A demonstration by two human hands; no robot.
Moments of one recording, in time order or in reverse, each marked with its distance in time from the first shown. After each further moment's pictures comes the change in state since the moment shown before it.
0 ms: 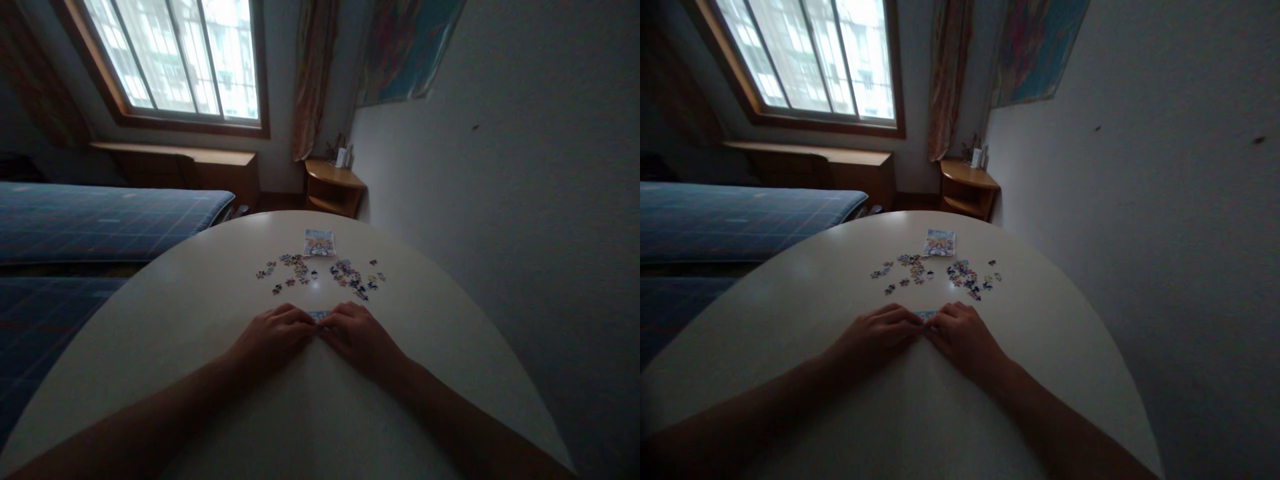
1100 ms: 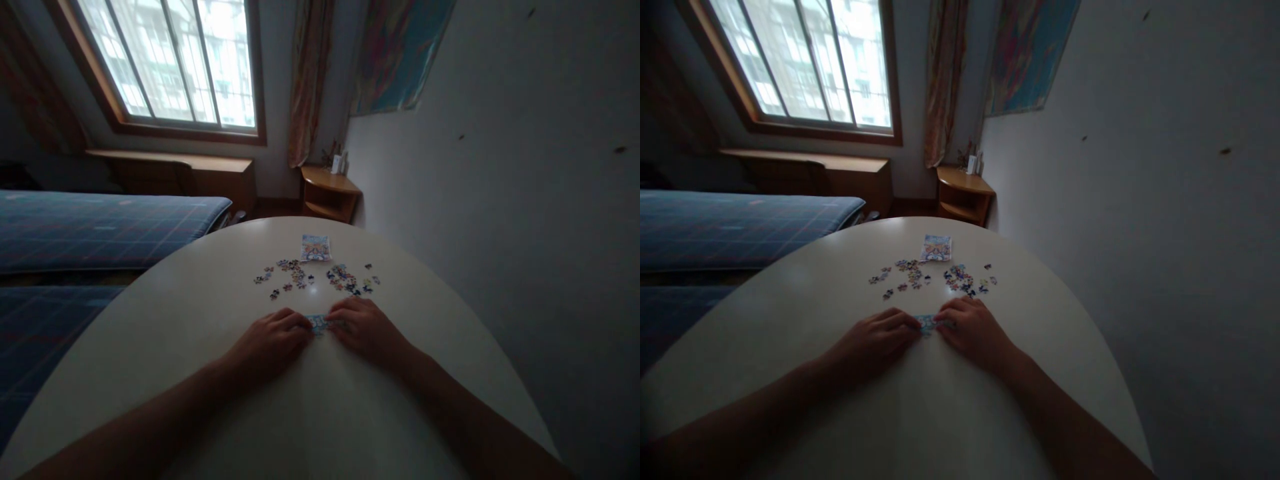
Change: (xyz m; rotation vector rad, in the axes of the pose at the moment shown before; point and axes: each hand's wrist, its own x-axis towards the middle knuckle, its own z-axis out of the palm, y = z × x) left_hand 0.004 0.003 -0.010 0.079 -0.103 0.053; right_hand 0.003 0.017 -0.024 -0.076 -0.009 -0.040
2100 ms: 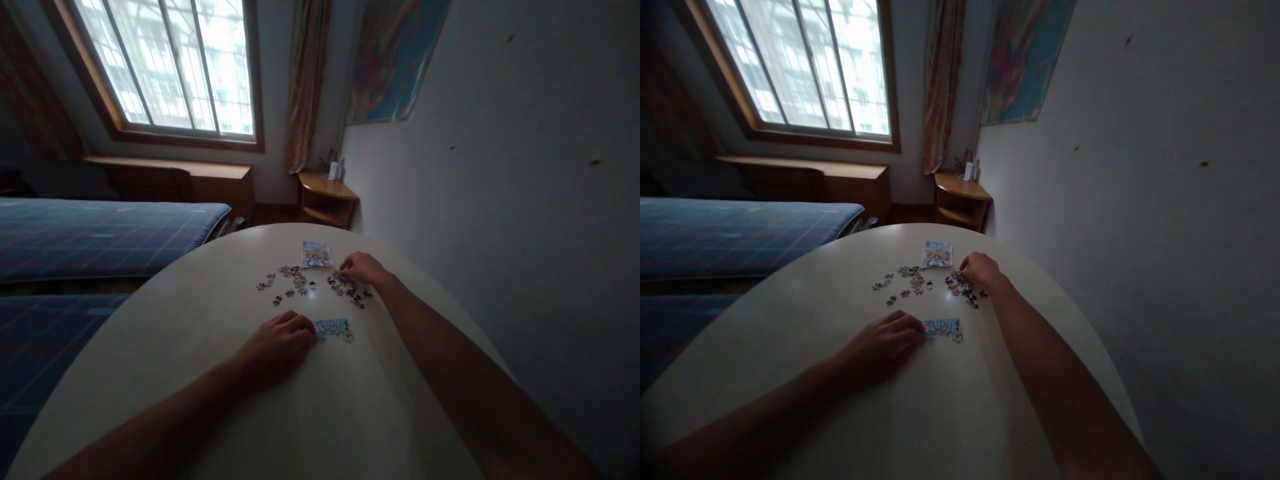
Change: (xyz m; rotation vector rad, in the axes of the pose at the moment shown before) left_hand 0.000 -0.007 0.006 -0.108 0.054 0.017; right_hand 0.114 0.100 -0.023 -0.254 -0.398 0.659
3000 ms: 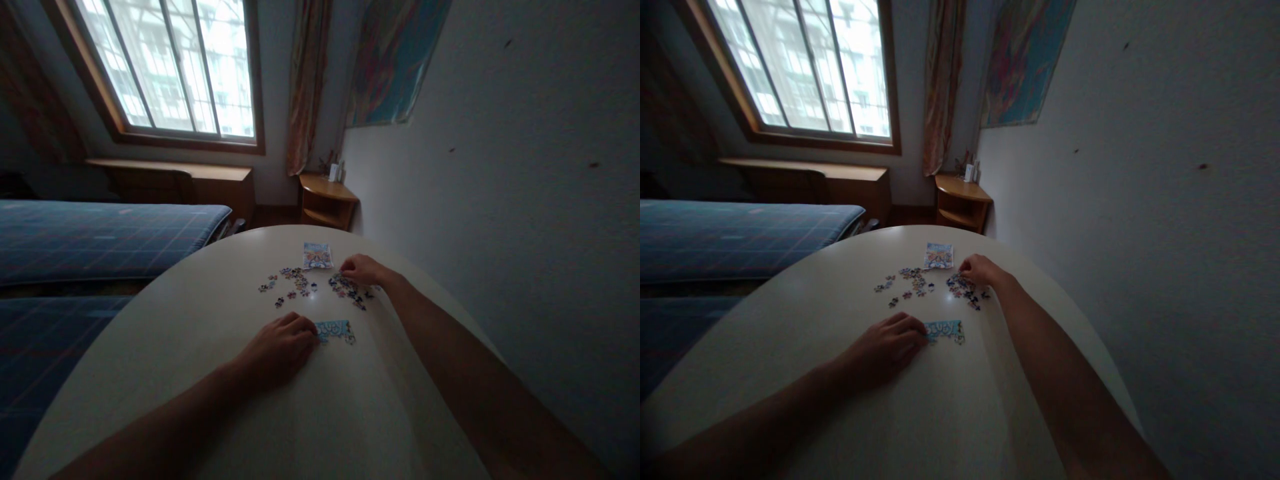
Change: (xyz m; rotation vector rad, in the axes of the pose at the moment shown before) left_hand 0.001 0.001 -0.002 0.013 -0.042 -0.020; right_hand -0.002 0.005 -0.004 0.167 0.061 -0.177
